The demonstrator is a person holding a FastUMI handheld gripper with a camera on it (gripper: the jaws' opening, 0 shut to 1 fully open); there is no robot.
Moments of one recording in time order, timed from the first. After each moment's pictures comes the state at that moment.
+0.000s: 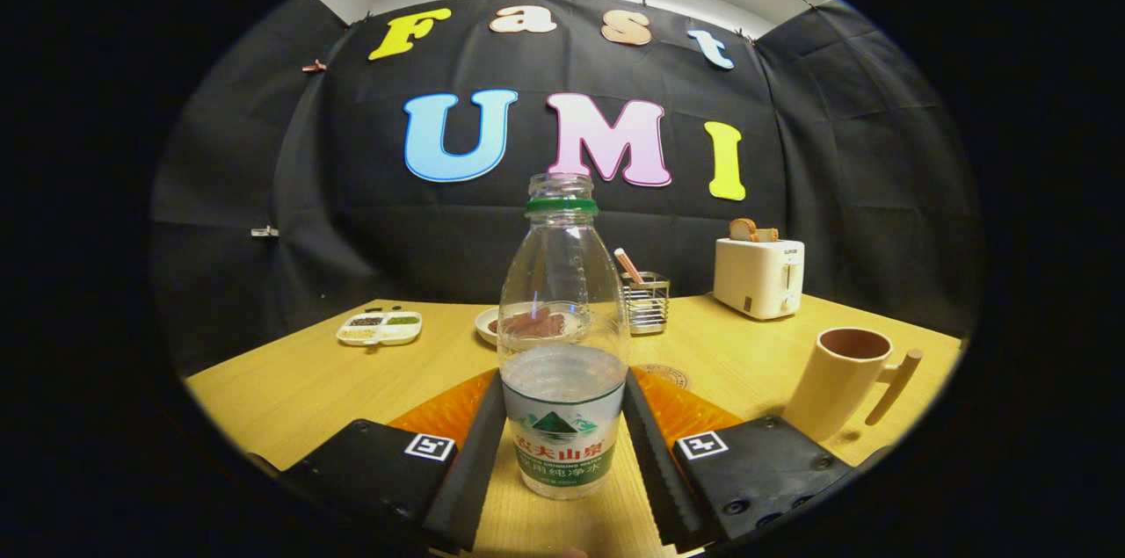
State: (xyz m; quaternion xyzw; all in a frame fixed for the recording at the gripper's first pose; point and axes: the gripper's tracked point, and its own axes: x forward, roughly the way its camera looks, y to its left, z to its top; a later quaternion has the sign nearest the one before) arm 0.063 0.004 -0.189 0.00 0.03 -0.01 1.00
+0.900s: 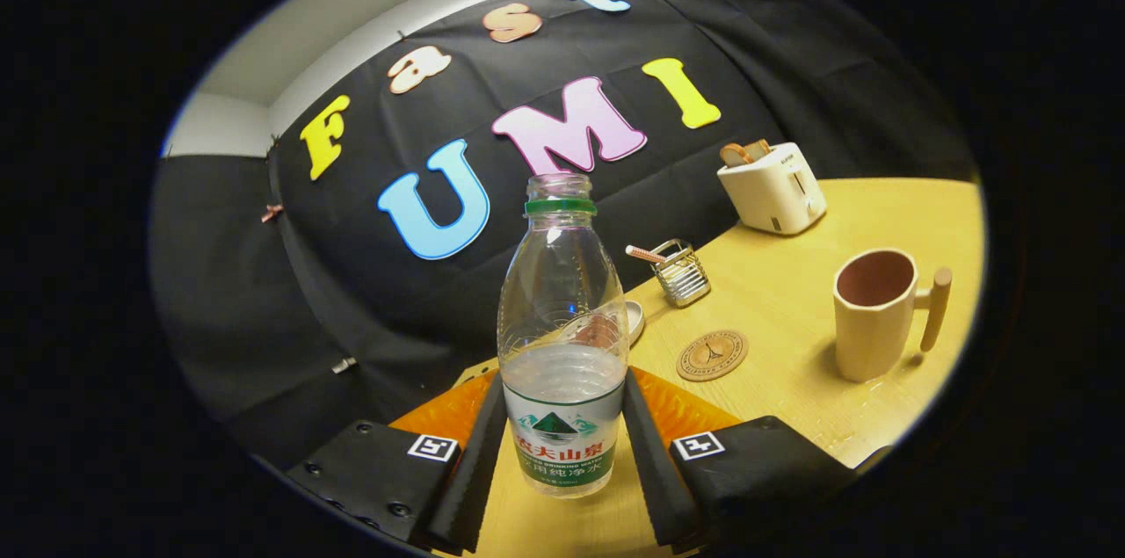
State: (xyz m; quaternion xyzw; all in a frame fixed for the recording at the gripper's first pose) arm 0.040 -0.003 -0.127 0.29 0.06 0.05 0.95
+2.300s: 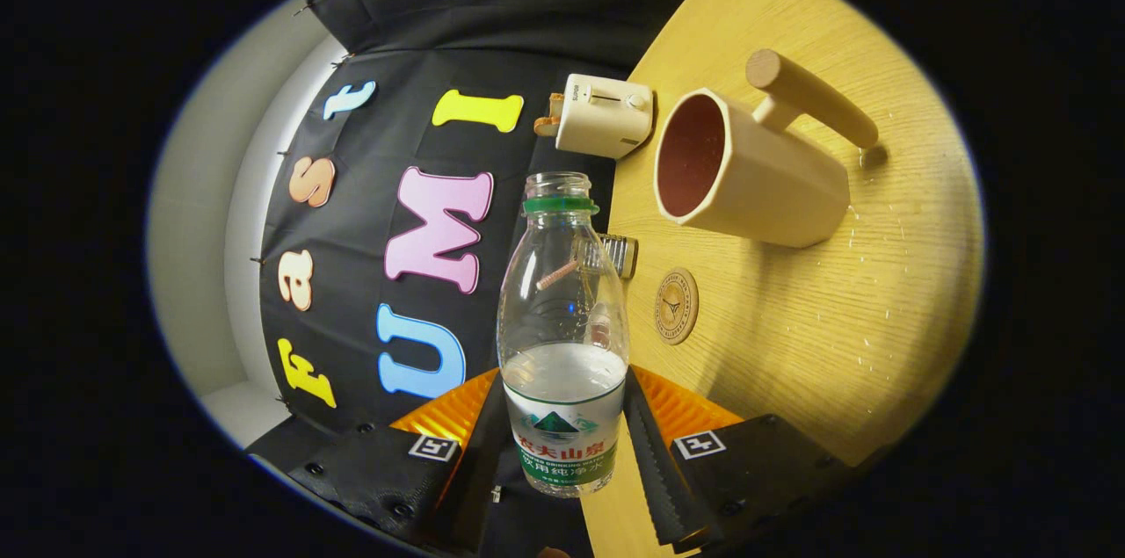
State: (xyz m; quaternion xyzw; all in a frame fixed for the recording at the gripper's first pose) arm 0.048 -0.093 -0.165 0.65 0.05 -0.04 0.75
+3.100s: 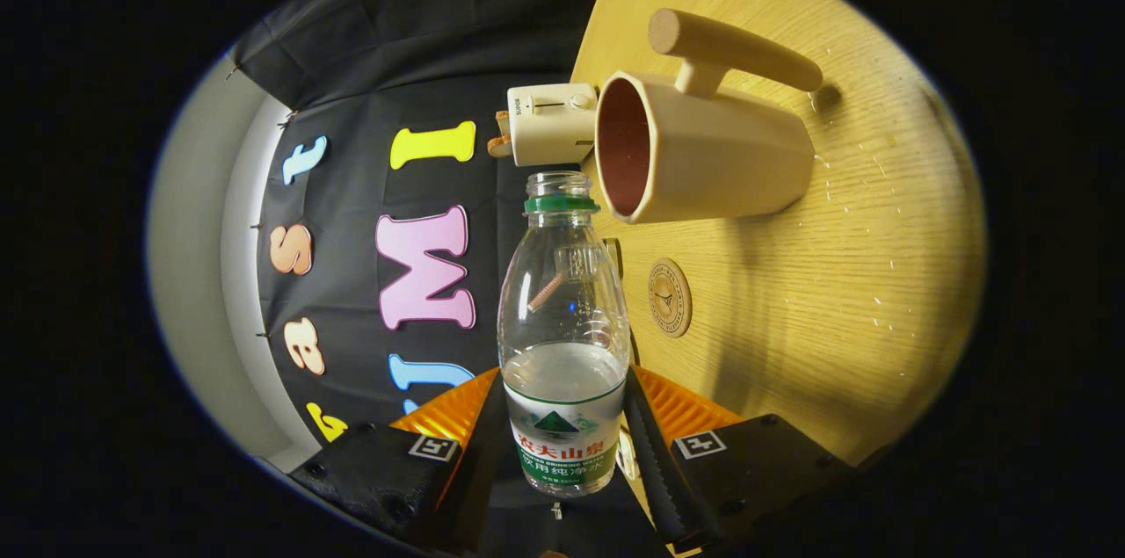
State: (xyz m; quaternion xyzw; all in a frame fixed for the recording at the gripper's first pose) arm 0.059 -0.103 -0.172 0.73 0.04 -0.06 0.67
